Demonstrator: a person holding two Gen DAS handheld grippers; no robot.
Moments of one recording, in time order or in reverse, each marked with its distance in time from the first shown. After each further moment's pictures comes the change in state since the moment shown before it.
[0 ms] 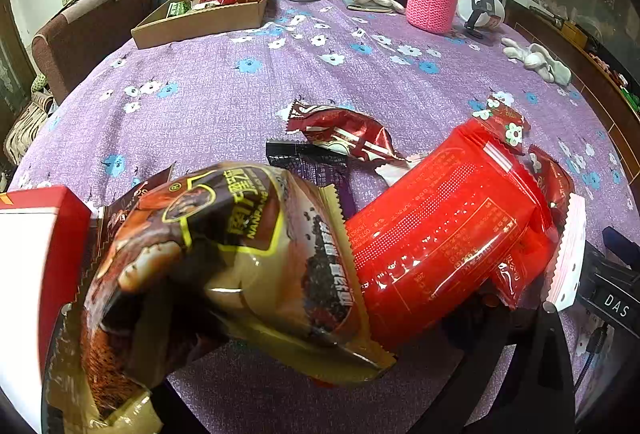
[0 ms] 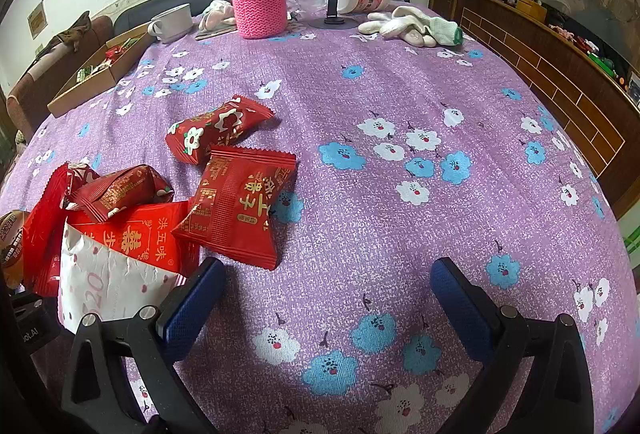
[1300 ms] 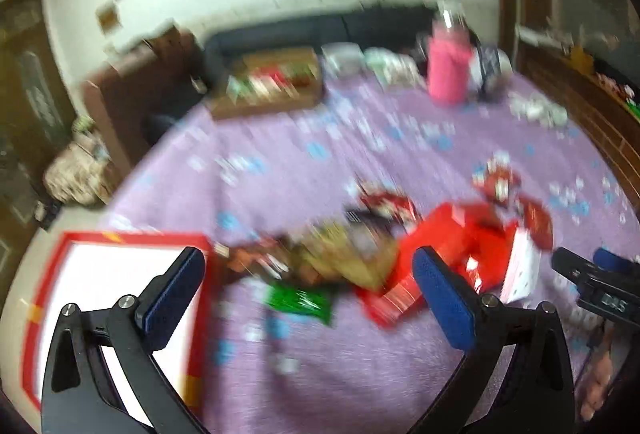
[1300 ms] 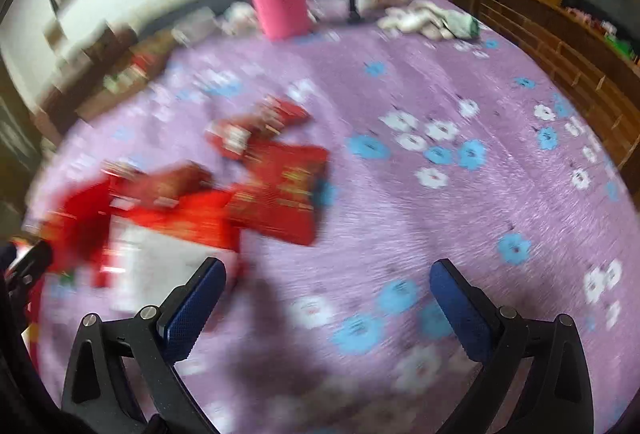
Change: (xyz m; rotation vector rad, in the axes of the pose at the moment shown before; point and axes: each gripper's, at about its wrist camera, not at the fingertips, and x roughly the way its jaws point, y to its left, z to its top) left arm -0.125 0.033 0.001 0.003 -0.275 0.165; right arm -0.044 -0.006 -0.010 0.067 -0.062 0.224
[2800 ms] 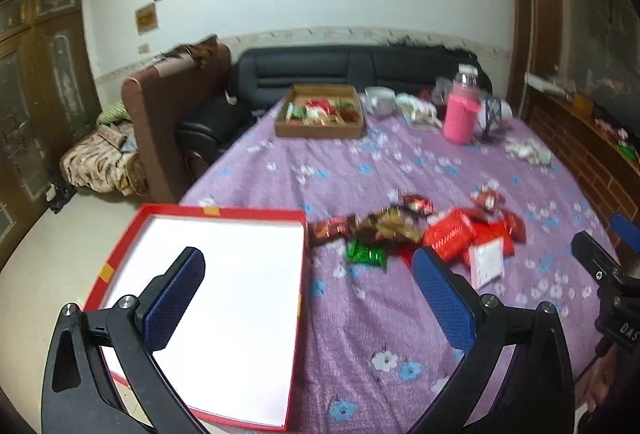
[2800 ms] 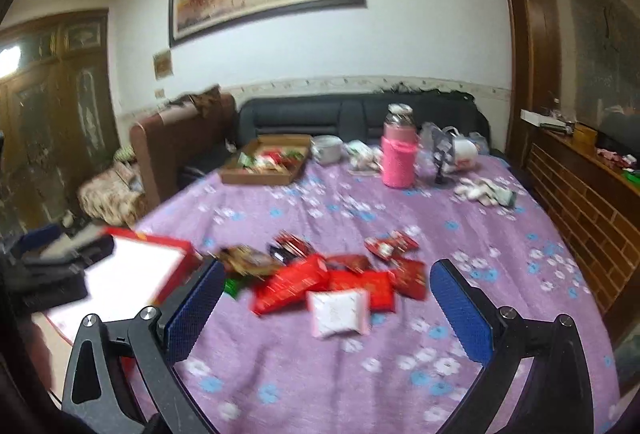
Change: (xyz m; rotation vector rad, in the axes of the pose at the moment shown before) left arm -0.087 0.078 -0.030 -0.077 -0.023 -0.005; right arm -0.152 0.090 -0.047 -0.311 -0.333 0.047
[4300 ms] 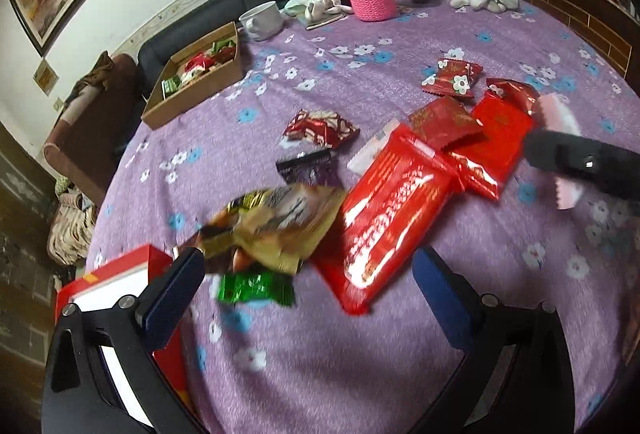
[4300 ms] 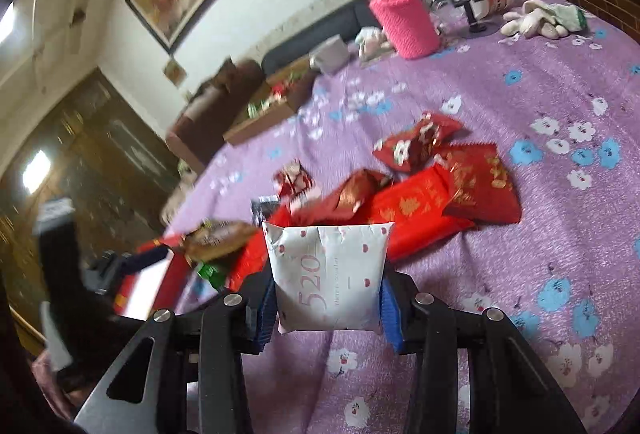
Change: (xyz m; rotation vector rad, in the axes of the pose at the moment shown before) left arm 0.130 -0.144 -0.002 0.456 0.208 -0.050; right arm 0.161 -0.099 -0.035 0.419 0.244 0.437
